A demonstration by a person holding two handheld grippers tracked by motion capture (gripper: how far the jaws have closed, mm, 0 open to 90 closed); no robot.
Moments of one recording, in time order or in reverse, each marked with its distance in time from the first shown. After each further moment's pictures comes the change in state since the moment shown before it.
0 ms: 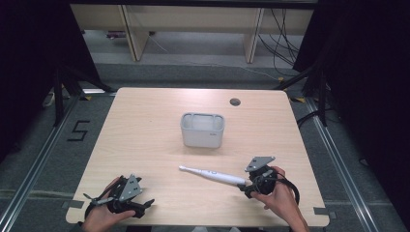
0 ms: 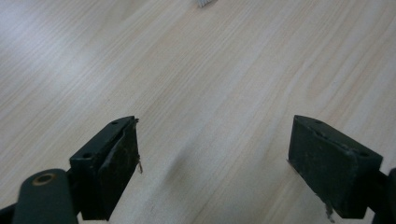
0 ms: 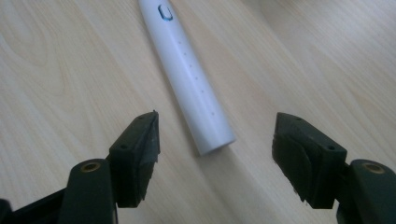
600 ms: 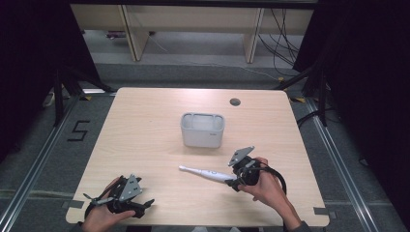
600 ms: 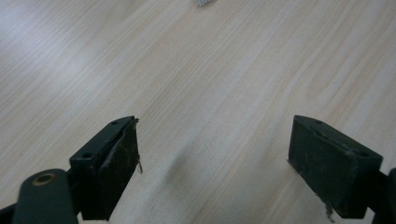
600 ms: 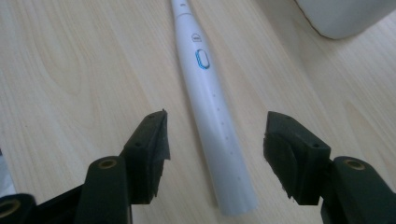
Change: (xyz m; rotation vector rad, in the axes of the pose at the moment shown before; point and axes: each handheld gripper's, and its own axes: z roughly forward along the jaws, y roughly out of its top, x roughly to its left) left arm 0.000 0.000 0.000 0.005 0.000 0.005; right arm 0.008 0.048 0.014 0.056 0.094 -0.138
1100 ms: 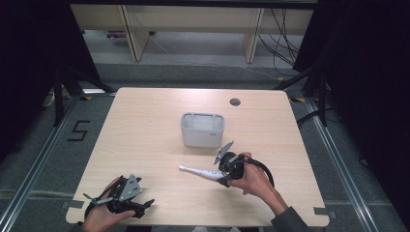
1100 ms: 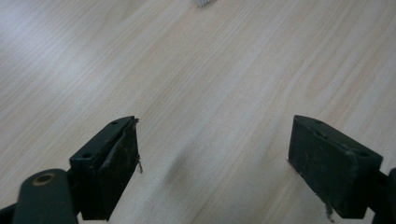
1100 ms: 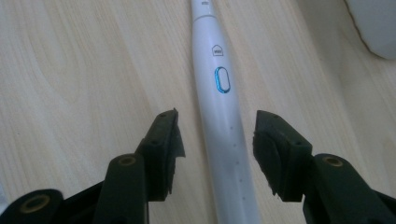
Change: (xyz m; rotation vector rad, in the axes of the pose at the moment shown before) left arm 0.000 0.000 0.000 0.000 -0.002 0.001; right arm 0.000 0.033 0.028 0.146 0.069 -0.074
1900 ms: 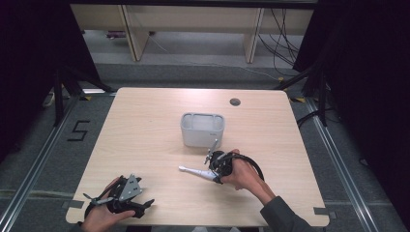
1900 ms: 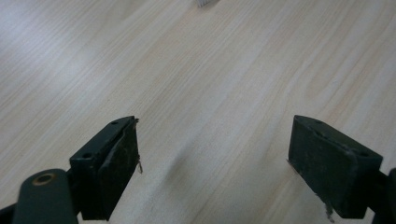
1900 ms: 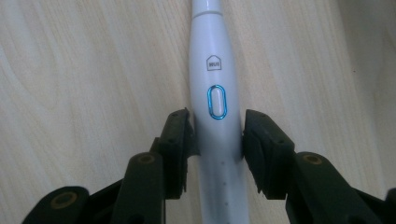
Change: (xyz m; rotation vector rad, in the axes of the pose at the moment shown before) left arm -0.001 0.000 0.001 -0.011 -0.004 -0.014; right arm -0.002 0.025 0.025 0.161 0.037 0.010
